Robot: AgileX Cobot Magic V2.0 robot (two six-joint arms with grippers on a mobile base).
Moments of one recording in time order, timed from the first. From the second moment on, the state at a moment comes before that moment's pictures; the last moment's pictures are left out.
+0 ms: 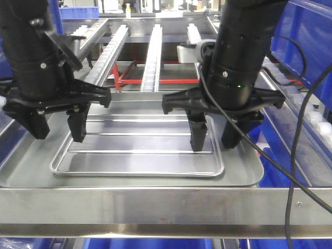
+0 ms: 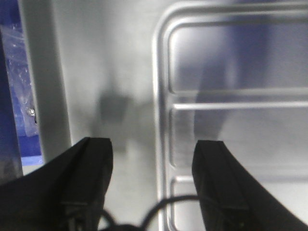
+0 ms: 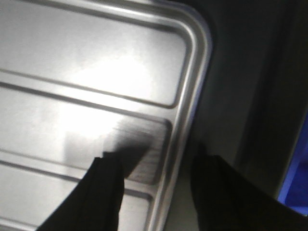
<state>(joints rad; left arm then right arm) -0.52 1.76 -1.16 0.26 0.70 -0.61 0.55 1.85 -1.21 -0.11 0.64 0.51</state>
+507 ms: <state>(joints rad) -0.52 1.81 -1.17 0.22 0.63 -0.61 0.55 1.86 -1.21 -0.11 0.62 0.52</state>
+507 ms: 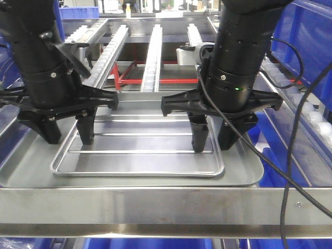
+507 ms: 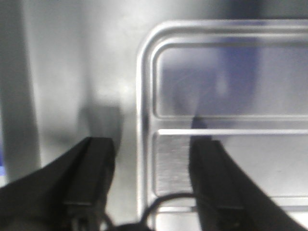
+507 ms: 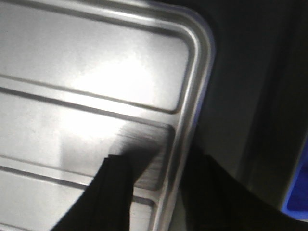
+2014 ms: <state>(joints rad) -0.76 1.46 -1.35 0.32 1.03 -0.72 0.56 1.37 -1.21 -0.15 0.95 0.53</state>
